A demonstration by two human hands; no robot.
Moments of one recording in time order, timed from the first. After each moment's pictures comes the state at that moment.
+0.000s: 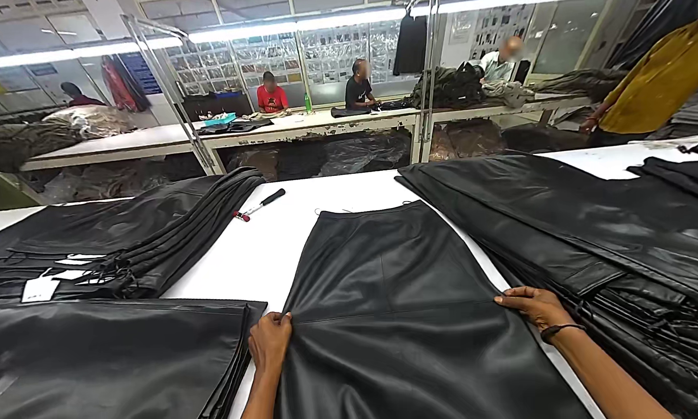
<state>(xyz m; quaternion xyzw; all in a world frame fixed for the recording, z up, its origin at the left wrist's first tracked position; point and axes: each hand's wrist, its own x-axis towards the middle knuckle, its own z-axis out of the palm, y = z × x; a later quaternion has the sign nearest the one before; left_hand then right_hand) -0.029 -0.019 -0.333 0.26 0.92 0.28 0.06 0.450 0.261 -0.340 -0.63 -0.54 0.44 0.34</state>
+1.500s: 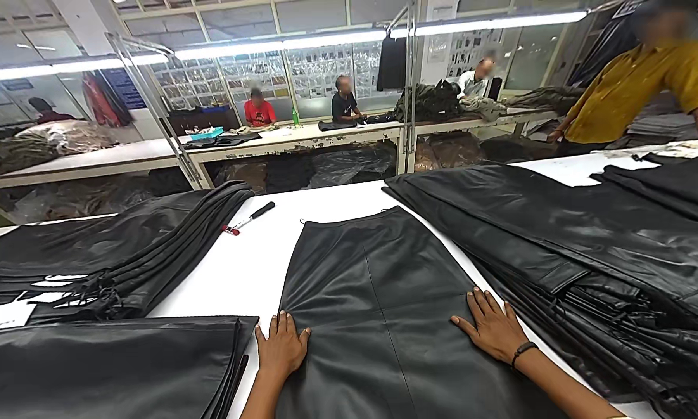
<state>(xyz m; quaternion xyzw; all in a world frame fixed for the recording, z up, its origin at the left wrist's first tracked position) -0.013 0.004 -0.325 0.46 0.88 -0.08 0.13 0.424 0.217 -0.369 -0.54 -0.84 0.00 0.01</state>
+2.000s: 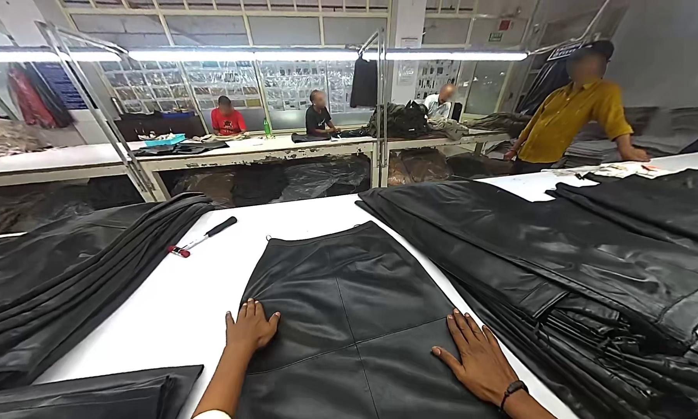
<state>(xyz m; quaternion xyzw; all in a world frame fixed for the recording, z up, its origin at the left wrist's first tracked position) -0.077 0.131 -0.326 0.47 0.87 -0.07 0.10 0.428 0.218 -0.388 -0.54 -0.84 -0.03 0.09</state>
